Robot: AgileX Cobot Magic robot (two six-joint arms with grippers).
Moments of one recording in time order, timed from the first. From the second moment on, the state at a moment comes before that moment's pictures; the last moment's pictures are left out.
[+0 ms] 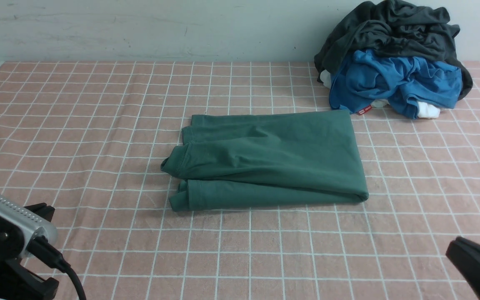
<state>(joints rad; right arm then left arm) 0.46 0.41 -0.09 -0.36 -0.06 0.41 -0.07 0.64 -0.39 -0.61 0.32 0.94</state>
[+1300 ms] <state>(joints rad) 0.03 -0.01 0.02 0.05 0.36 0.00 -0.07 0.64 -0.39 -0.61 0.34 0.94</state>
